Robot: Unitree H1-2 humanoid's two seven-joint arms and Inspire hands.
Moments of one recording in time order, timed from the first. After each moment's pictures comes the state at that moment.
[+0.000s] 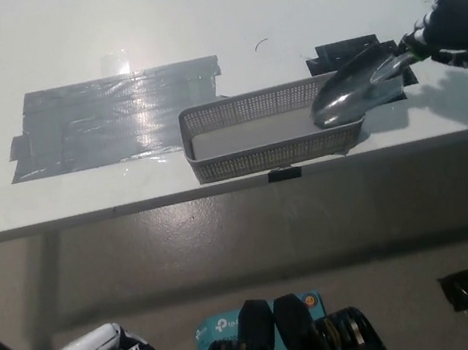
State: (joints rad) left_arm -0.16 0.65 -0.25 -0.35 0.28 0.46 -0.71; right_arm -1.05 -0.81 0.76 0.39 -0.87 -0.47 0.34
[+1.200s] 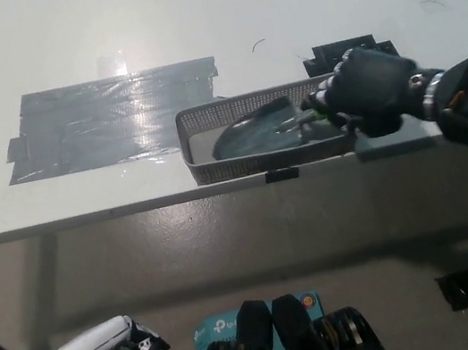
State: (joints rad) left_arm -0.19 0.63 -0.27 -0.35 0.30 0.46 -0.77; right_arm -0.93 -0.49 0.68 0.46 -0.93 -0.35 0.32
